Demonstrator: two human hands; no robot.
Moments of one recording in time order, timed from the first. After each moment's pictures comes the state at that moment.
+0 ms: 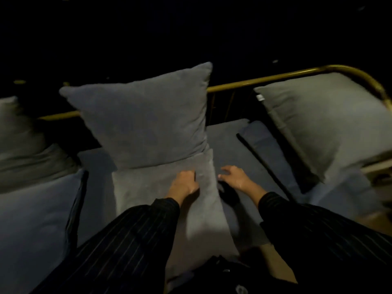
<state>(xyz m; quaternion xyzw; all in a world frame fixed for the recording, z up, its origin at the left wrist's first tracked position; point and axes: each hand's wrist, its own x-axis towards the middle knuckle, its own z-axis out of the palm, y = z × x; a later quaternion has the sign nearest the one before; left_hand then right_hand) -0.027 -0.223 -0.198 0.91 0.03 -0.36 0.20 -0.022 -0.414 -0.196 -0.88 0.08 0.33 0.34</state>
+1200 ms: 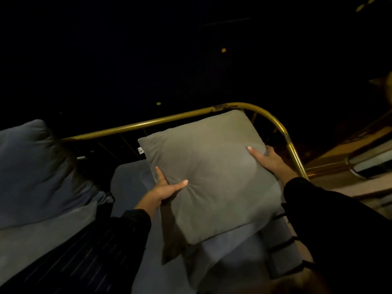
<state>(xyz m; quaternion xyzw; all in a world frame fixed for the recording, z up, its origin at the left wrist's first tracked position) 0.144 -0.638 -0.182 0.73 0.28 -0.32 0.54 0.198 -0.964 -0.162 -0.83 0.30 0.19 0.42</state>
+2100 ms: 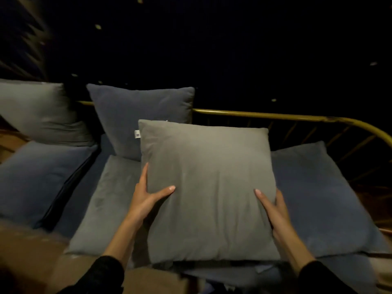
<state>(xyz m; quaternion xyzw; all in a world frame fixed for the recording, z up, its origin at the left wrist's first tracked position) -0.103 -0.384 -0.084 0.73 0.35 0.04 0.58 -0.006 -0.693 -0.141 -0.70 0.14 0.17 0.68</state>
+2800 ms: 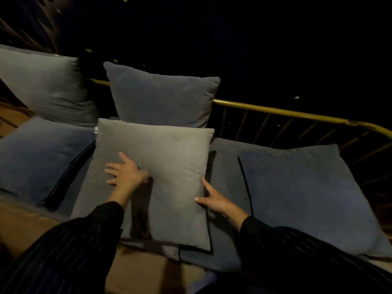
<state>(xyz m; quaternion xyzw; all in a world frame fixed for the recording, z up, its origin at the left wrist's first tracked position) -0.097 -0.277 -0.113 0.79 0.53 -0.14 0.27 -0.025 -0.520 -0.192 -0.73 -0.11 0.50 0.45</state>
